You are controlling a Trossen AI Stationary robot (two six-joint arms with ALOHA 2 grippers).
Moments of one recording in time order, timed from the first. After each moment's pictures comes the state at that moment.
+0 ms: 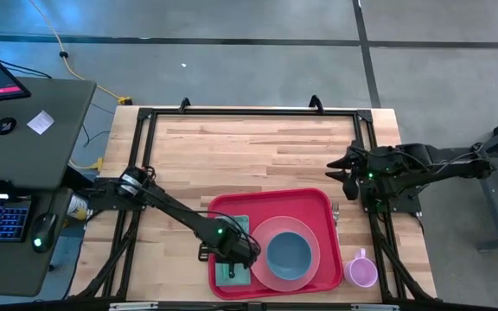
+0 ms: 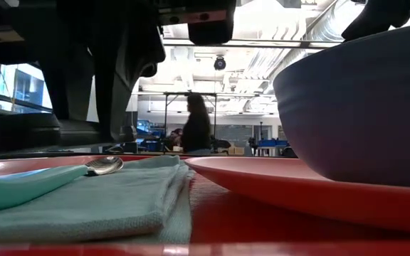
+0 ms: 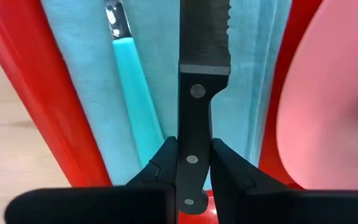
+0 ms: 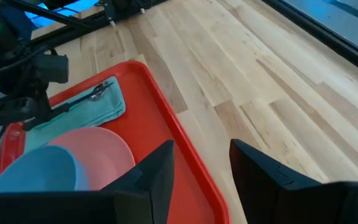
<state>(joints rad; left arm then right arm) -0.48 2.05 1.59 -0.82 0.12 -2.05 0.11 0.59 0.74 -0.74 0.25 0.47</state>
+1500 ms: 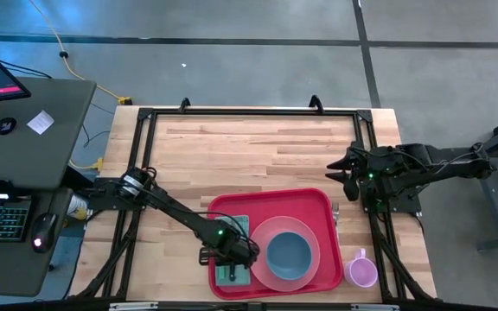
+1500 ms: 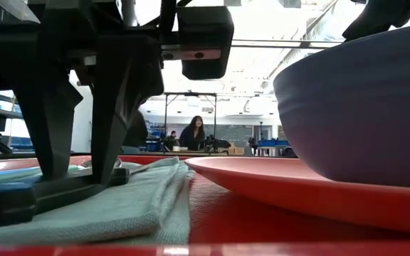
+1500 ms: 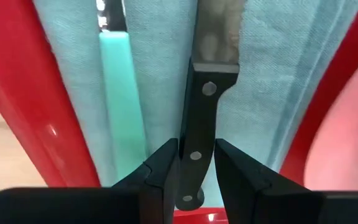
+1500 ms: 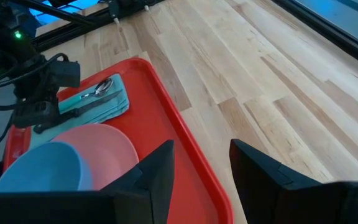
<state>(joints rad) -0.48 2.07 1.51 -0.71 0.17 -2.13 0.11 0.59 0.74 -0.73 0.23 0.47</state>
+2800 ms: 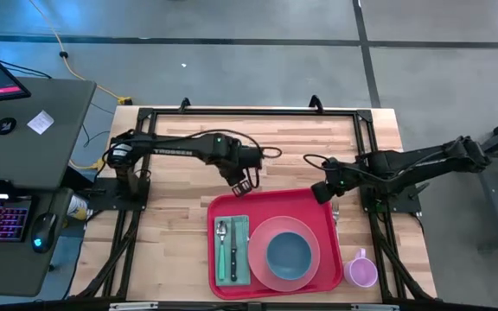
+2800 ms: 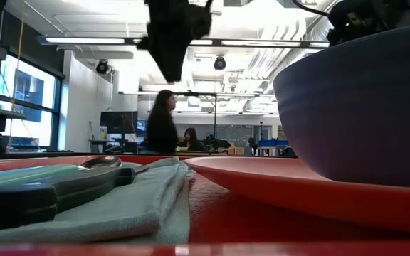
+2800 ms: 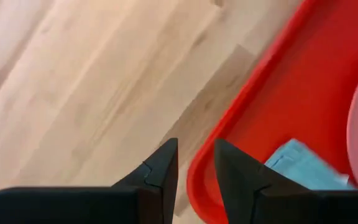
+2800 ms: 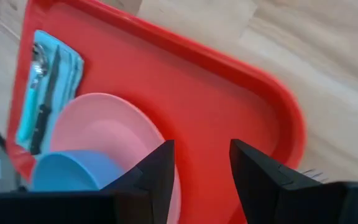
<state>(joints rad) 0.00 1.86 1.77 -1.29 -0.22 -0.62 0.11 0.97 0.74 -0.79 0.02 1.20</state>
